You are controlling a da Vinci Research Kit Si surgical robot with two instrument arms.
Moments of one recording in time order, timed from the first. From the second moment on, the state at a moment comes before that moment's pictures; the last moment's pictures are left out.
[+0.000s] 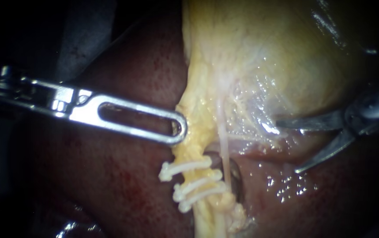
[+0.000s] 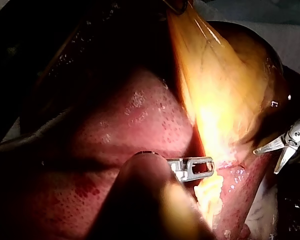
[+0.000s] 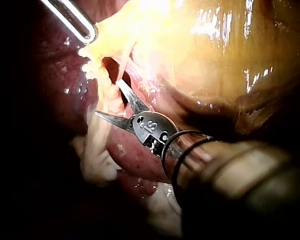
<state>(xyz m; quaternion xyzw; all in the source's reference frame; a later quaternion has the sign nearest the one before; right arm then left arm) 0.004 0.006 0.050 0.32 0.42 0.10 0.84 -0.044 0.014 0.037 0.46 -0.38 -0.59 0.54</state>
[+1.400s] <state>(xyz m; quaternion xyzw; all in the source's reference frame) 0.013 0.002 0.056 0.41 0.30 0.11 0.85 -0.044 0.014 0.036 0.46 -0.38 -0.59 0.54</state>
